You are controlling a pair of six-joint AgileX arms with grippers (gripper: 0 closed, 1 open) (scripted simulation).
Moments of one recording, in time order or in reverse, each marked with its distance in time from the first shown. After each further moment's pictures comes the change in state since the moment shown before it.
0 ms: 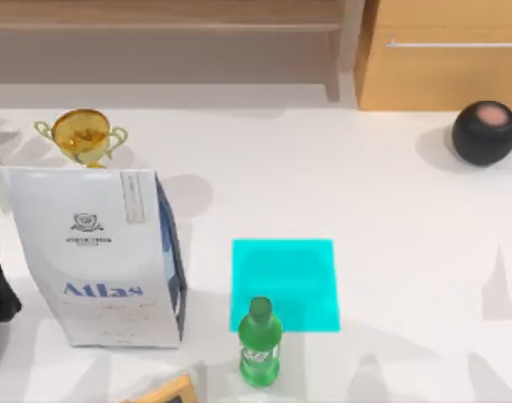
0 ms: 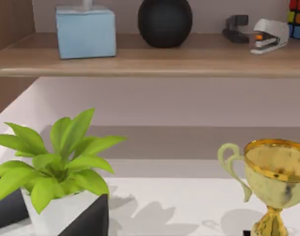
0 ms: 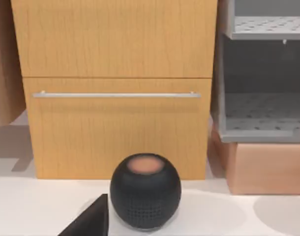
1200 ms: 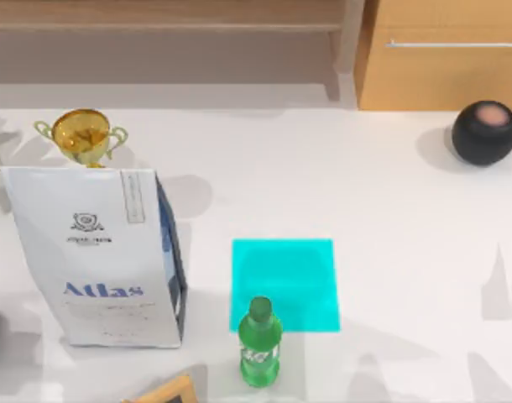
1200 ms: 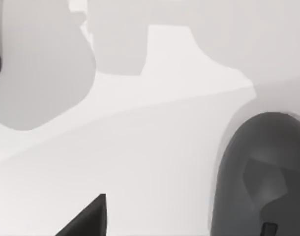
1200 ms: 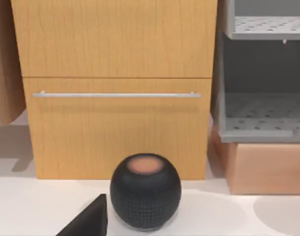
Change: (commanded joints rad) left arm 0.176 1.271 0.850 -0.851 -0.049 0.325; right arm 0.000 0.000 0.000 0.000 0.000 0.000
